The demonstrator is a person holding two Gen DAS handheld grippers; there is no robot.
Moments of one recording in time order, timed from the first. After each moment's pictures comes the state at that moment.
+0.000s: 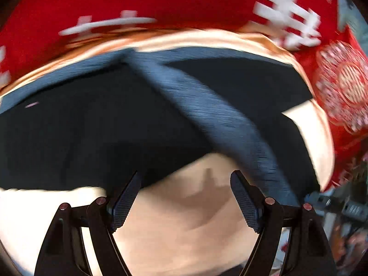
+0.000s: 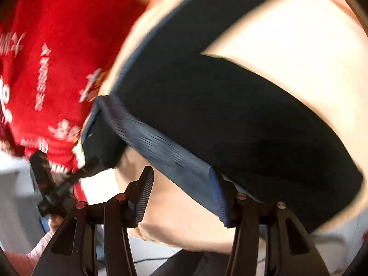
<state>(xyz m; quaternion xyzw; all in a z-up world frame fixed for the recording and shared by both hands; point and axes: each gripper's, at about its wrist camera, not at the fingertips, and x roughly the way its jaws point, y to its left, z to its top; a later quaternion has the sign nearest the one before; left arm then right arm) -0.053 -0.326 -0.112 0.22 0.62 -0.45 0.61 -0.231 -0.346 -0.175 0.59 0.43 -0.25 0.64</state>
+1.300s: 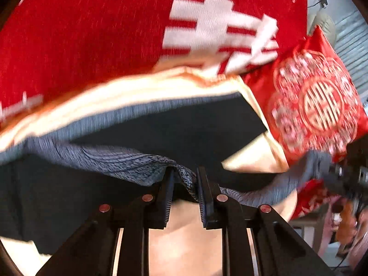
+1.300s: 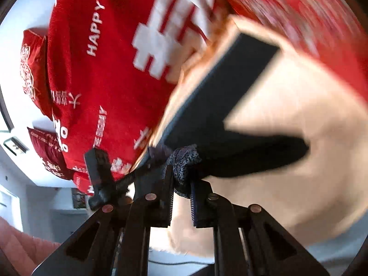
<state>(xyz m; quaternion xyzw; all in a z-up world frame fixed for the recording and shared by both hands) -0.098 -0.476 -0.068 0.17 0.58 -0.52 0.61 -0.264 -0.484 -0.085 0.60 0.28 -0.18 0.73</state>
